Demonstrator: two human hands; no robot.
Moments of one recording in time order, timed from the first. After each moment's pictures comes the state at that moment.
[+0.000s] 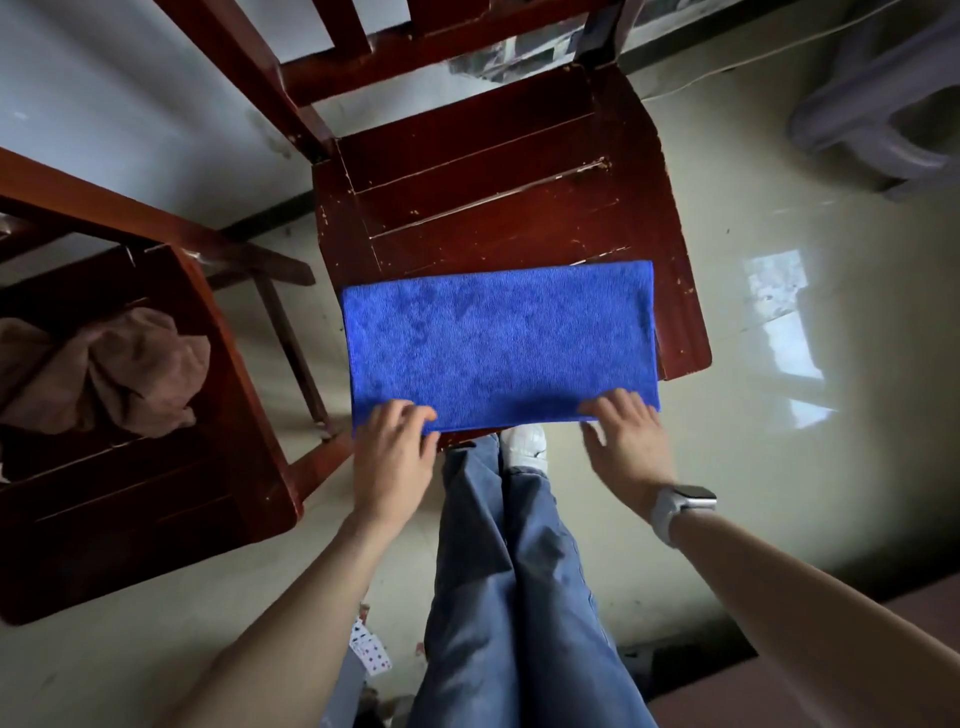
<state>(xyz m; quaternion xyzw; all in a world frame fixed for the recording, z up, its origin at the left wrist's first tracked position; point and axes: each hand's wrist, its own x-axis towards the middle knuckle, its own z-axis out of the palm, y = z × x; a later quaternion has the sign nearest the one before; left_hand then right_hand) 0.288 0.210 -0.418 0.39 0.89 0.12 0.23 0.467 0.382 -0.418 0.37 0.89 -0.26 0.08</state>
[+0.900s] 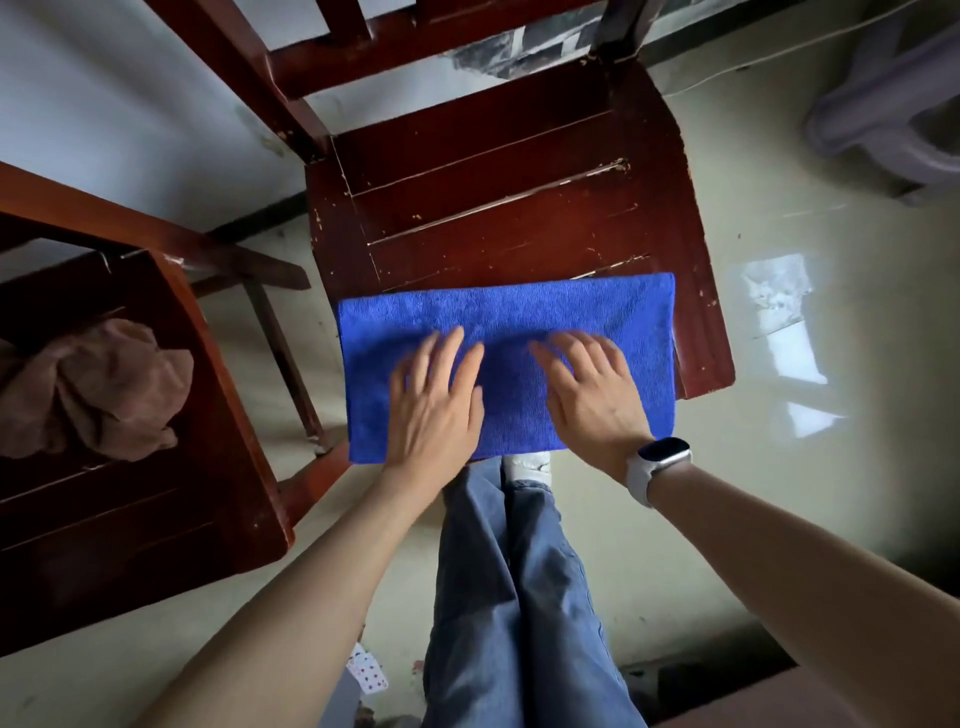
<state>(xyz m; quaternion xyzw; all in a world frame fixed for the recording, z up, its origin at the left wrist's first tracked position) 0.272 0.272 -0.439 0.49 0.86 0.05 0.15 0.395 0.404 -0.433 0.24 0.96 -0.16 0.06</state>
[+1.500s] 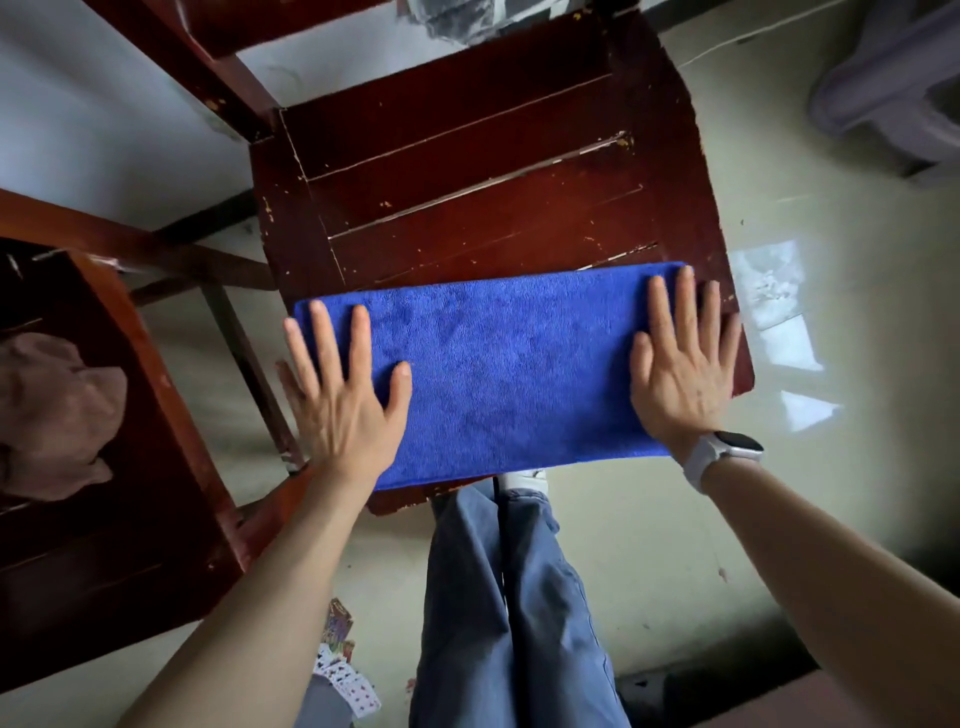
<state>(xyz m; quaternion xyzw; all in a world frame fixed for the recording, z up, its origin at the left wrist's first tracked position) 0.237 0.248 -0.493 0.32 0.93 0.04 0.16 0.437 0.456 -0.486 0.47 0.87 -0.12 0.10</state>
